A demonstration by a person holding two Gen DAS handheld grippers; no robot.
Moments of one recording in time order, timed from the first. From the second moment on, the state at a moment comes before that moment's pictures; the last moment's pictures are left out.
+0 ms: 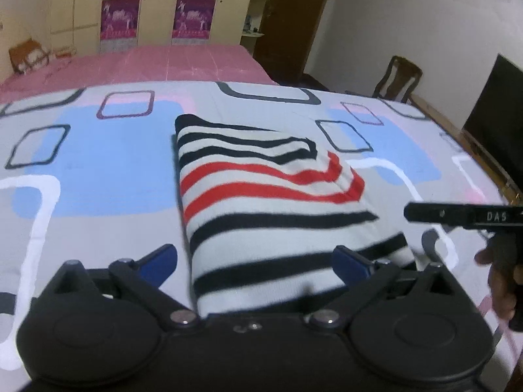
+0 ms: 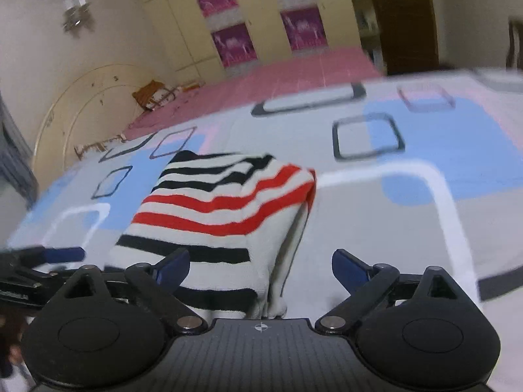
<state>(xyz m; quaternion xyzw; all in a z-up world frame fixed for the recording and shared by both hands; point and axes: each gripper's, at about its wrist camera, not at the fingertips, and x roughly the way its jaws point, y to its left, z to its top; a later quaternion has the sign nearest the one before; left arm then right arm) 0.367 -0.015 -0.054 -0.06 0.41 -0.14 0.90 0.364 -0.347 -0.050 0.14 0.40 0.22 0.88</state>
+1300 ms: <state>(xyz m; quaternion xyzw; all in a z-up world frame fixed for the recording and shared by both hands) 0.409 0.030 -0.045 -0.04 0.43 -0.20 0.88 0.392 -0.244 -0.042 0.09 0.42 0.25 0.87</state>
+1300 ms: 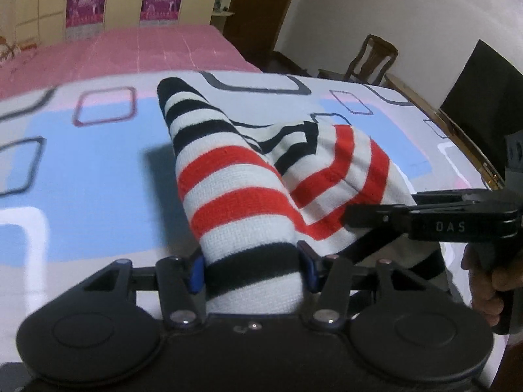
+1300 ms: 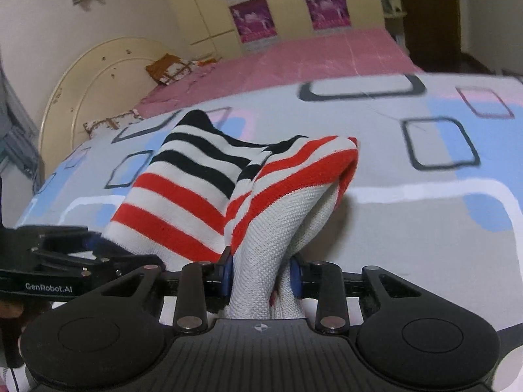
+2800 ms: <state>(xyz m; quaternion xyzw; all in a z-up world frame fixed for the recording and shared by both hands) 0.358 0.289 -0.064 -0.12 0.36 -0.16 0.91 0.354 -0.047 -0.041 0.04 0.42 0.27 0.87</state>
